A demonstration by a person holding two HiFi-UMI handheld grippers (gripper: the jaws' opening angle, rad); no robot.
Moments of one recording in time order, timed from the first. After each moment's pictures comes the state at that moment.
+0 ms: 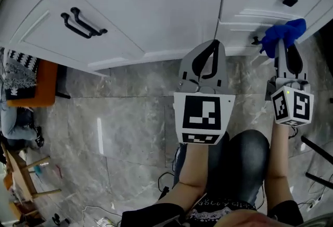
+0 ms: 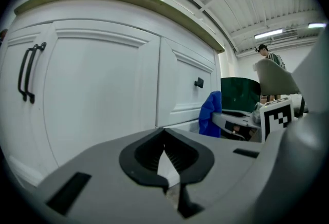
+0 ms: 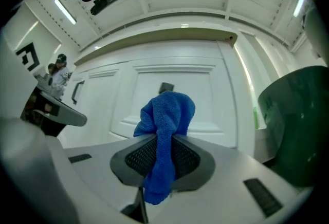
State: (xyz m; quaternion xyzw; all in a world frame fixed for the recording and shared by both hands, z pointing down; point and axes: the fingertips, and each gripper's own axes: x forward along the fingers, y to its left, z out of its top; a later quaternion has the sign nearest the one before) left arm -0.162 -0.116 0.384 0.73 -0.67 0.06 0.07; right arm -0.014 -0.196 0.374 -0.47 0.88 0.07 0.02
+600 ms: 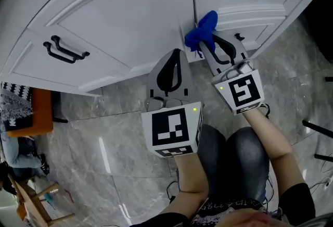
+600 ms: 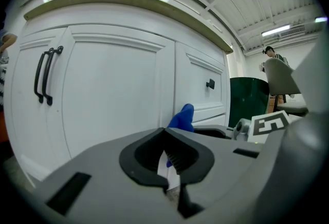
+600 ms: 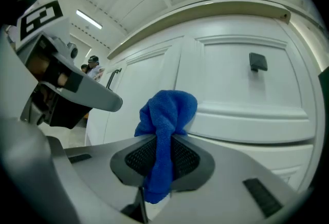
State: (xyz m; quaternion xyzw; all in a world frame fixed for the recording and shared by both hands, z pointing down) left arm -0.201 -0.100 0.383 0.70 -0.70 0.06 0.08; right arm -0.161 -0.155 0.411 -0.31 0.94 0.12 -0.04
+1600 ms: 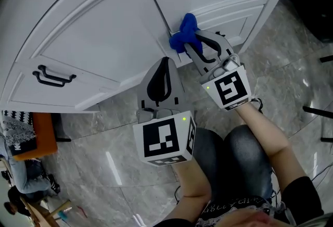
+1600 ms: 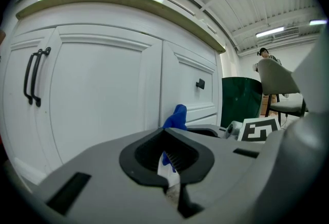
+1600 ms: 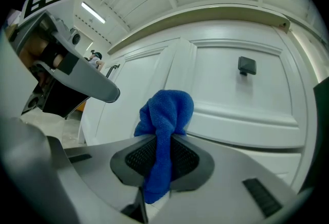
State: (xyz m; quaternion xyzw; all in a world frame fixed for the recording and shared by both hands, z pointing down) left arm -0.174 -0.104 0.382 0.72 -0.68 0.06 0.07; right arm -0.143 -0.169 0.414 -0.33 0.93 0.15 -0.05
